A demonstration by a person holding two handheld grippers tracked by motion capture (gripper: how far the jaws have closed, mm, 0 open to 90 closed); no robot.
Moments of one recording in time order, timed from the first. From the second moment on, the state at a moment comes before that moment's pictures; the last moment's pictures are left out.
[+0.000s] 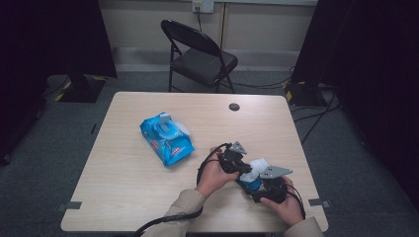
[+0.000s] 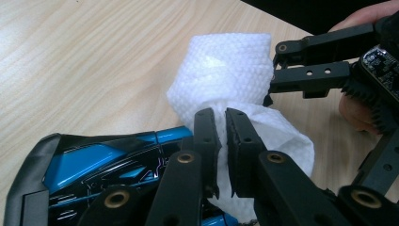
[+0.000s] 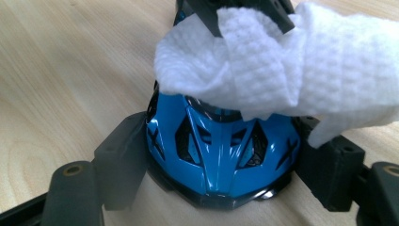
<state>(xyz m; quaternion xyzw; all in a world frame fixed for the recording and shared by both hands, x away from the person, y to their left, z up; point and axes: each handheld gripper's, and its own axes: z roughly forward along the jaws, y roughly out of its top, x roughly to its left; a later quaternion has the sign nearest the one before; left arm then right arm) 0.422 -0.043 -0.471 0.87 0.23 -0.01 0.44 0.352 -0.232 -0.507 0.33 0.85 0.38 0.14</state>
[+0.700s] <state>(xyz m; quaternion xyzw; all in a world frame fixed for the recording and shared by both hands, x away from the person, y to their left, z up) 0.433 -0.029 -0.469 0.86 0.26 0.01 0.44 0.352 -0.232 -0.507 0.33 0.85 0.38 0.14</state>
